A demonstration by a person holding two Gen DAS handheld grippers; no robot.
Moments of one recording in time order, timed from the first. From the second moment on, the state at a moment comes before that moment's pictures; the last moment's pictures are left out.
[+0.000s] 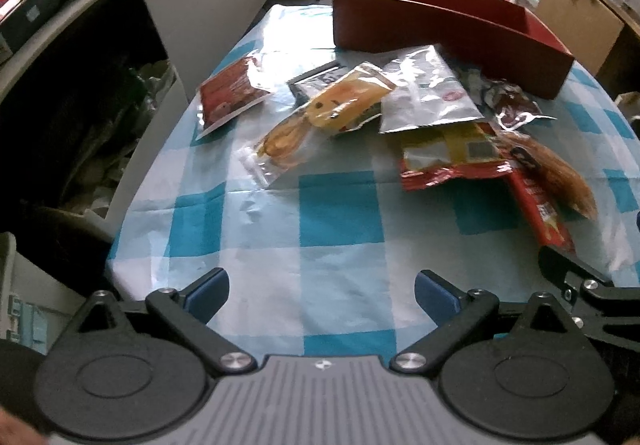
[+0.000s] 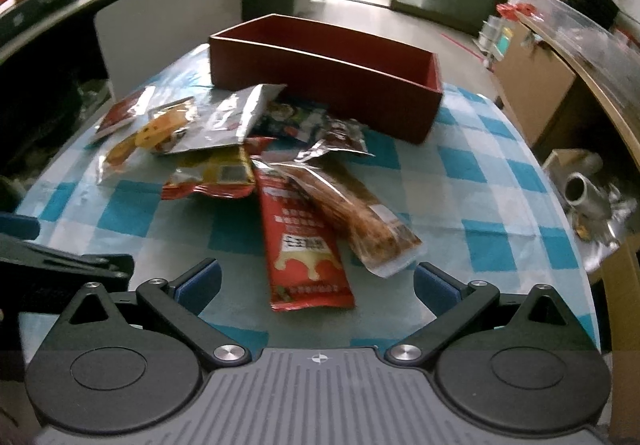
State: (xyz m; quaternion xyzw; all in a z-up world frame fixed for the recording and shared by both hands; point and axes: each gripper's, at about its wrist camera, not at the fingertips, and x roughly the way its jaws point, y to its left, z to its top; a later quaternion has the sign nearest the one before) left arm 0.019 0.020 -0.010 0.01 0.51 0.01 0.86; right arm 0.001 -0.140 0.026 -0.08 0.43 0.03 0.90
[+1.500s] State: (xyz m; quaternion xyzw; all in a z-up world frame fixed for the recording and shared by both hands) left arm 0.184 0.075 -0.029 -0.06 0.52 0.05 0.85; right arm 0.102 -0.141 0.030 -0.10 0.45 0.10 0.88
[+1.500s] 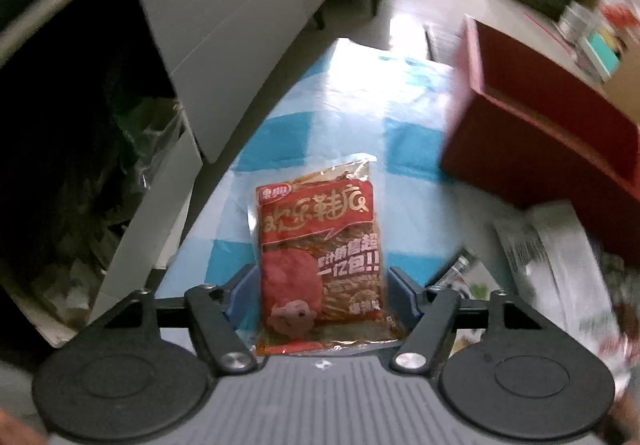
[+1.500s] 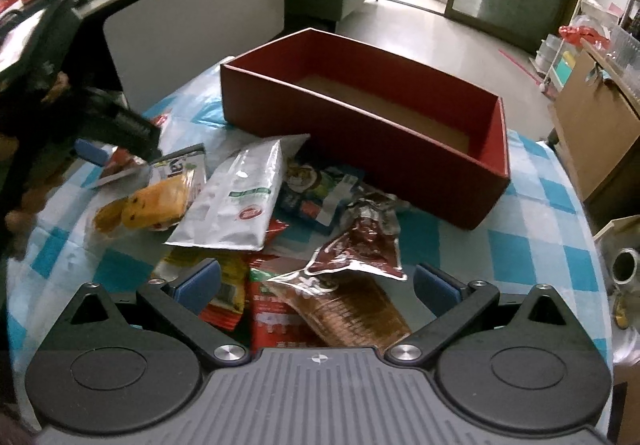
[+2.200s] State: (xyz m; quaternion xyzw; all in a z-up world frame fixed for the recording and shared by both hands) left arm 0.123 0.053 -0.012 -0.08 0.53 -0.05 0.84; right arm 0.156 -0.135 0.035 -0.03 0.44 0.11 0.89
